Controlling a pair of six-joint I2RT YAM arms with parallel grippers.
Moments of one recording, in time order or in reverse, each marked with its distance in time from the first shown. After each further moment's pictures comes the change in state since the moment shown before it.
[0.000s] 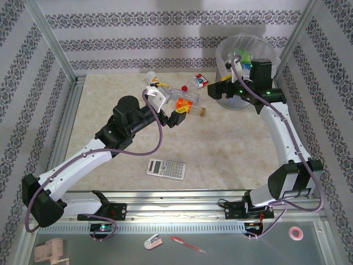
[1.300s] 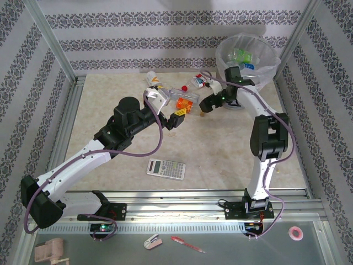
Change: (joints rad) left arm 0.000 -0.013 -0.009 -0.069 -0.022 0.018; right arm 0.038 0.539 0.202 -0.211 0.155 -0.335
